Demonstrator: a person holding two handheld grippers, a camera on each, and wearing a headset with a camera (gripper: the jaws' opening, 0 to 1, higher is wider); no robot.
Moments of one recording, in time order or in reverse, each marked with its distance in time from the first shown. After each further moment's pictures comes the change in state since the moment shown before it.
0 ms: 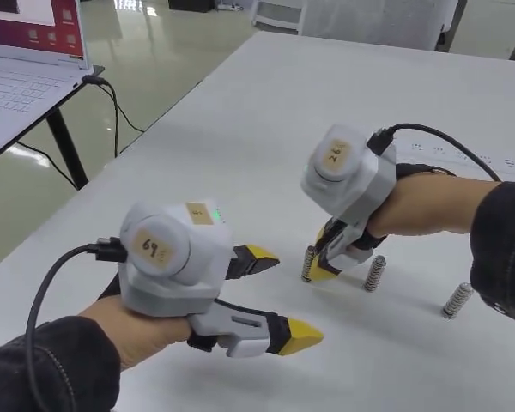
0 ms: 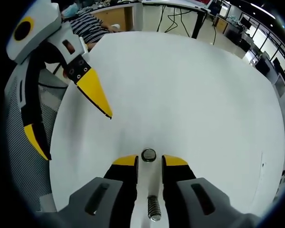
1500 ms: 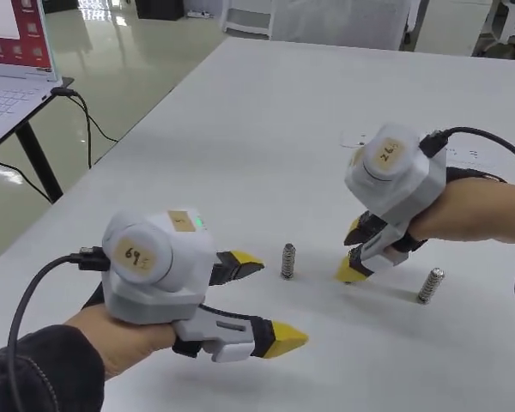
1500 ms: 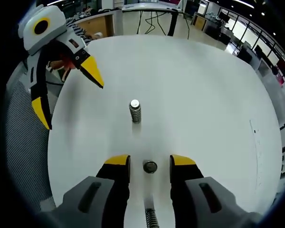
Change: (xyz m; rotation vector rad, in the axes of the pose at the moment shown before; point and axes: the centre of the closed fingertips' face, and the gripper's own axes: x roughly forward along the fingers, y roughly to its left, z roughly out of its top) left arm 0.004 -0.009 -0.003 0.022 0.018 -0.029; right arm -0.037 -0.003 -0.057 0.138 -0.055 -0.113
